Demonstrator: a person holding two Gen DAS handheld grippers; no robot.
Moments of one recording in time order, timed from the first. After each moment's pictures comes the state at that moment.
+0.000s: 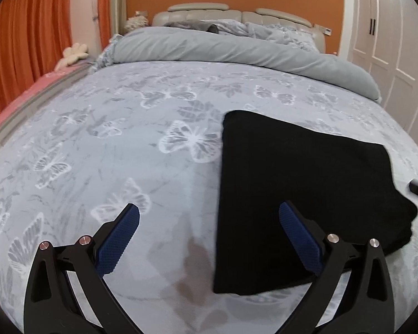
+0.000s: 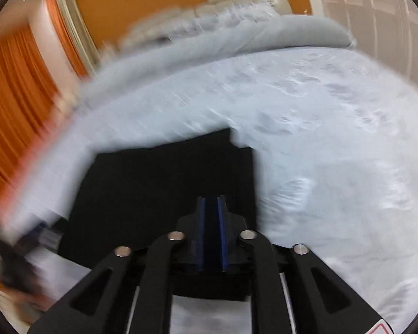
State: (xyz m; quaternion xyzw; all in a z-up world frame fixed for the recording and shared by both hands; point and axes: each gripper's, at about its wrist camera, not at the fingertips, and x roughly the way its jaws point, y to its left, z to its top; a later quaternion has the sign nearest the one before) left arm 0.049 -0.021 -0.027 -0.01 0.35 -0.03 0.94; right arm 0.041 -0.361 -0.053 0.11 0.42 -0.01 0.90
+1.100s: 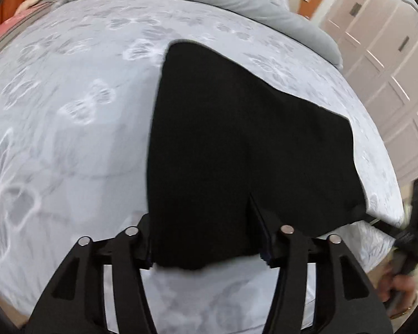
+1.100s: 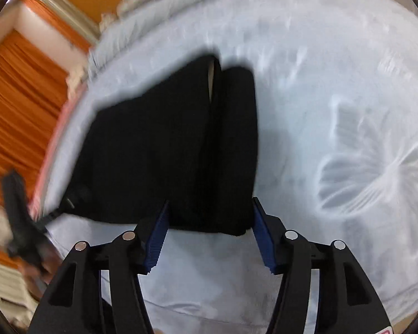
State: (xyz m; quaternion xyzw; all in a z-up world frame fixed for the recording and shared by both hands) left arm -0.013 -0.005 -0.028 -0.08 0.48 -0.13 0.86; right arm -0.064 -0.353 -0.051 0.24 0.47 0.08 0.84
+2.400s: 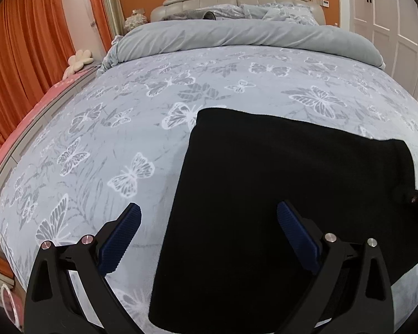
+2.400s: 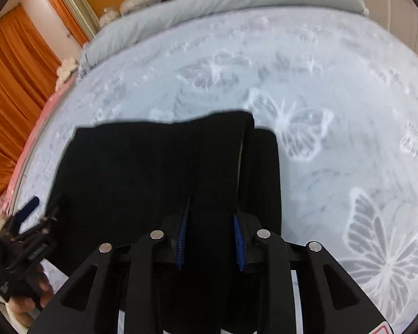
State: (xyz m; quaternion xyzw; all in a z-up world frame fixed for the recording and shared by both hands) left arm 0.005 -0.058 -0.022 0.07 0.39 0.02 0.92; right arm 0.011 -0.329 -0.047 0.15 0.47 0.05 0.87
